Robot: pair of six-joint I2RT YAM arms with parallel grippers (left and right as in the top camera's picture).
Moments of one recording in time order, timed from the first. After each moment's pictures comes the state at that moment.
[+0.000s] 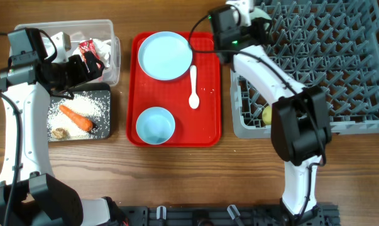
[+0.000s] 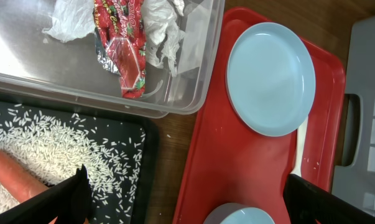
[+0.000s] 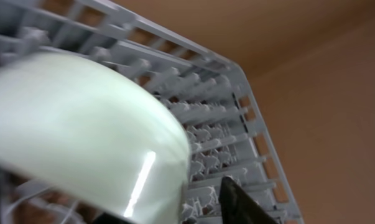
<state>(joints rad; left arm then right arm) 0.28 1.57 1.38 -0.90 0.35 -0.11 0.42 2.16 1.69 -0.36 1.10 -0.14</state>
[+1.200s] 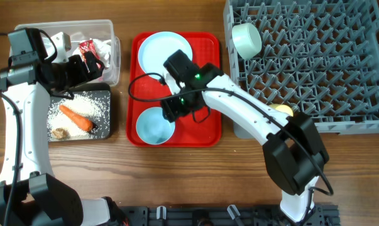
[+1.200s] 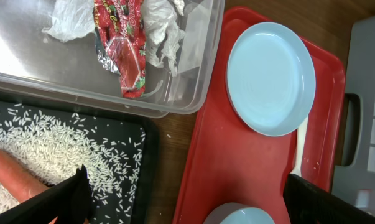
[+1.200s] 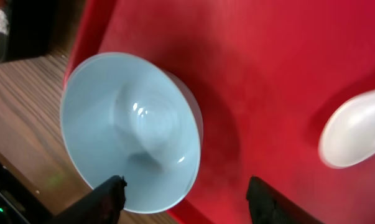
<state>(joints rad) 0.28 1.57 1.38 -0.90 0.35 -0.11 0.72 2.00 1.56 -0.87 -0.32 0.24</state>
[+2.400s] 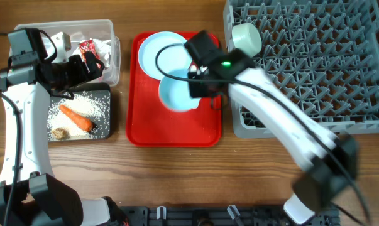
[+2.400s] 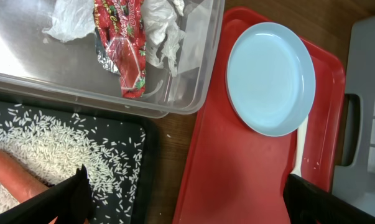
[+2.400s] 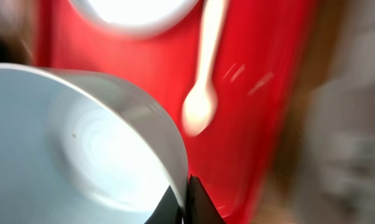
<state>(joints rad) 0.28 1.57 1.38 -0.90 0.35 -0.11 0.63 1.79 1.66 -1.05 0.06 0.48</state>
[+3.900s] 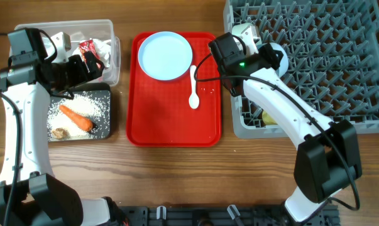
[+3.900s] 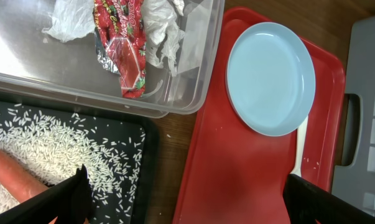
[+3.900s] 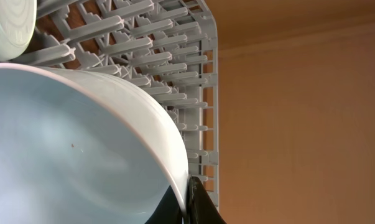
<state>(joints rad) 0.28 1.57 1.38 -0.90 0.35 -0.11 0.48 1.84 1.42 -0.78 1.18 -0.15</state>
